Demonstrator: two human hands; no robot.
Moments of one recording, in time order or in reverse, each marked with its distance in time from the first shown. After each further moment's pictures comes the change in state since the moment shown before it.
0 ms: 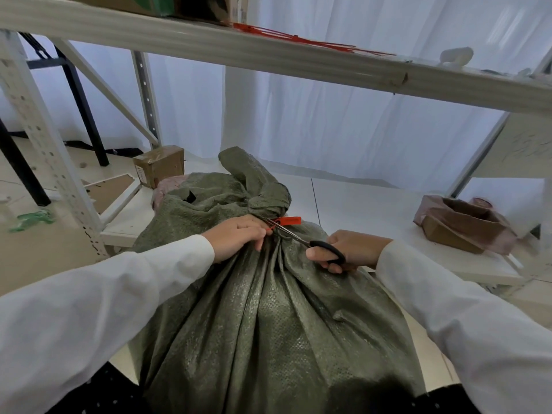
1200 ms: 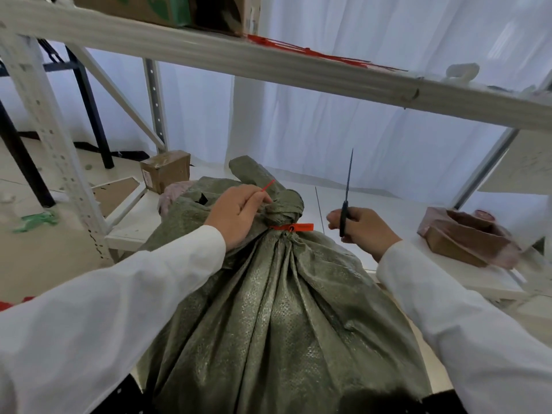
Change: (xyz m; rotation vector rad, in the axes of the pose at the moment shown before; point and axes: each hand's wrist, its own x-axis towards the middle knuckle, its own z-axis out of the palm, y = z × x) left_hand 0.008 0.009 -0.021 0.114 0.532 0.242; right_hand 0.009 -0.014 -0.010 0.447 0.641 -0.093
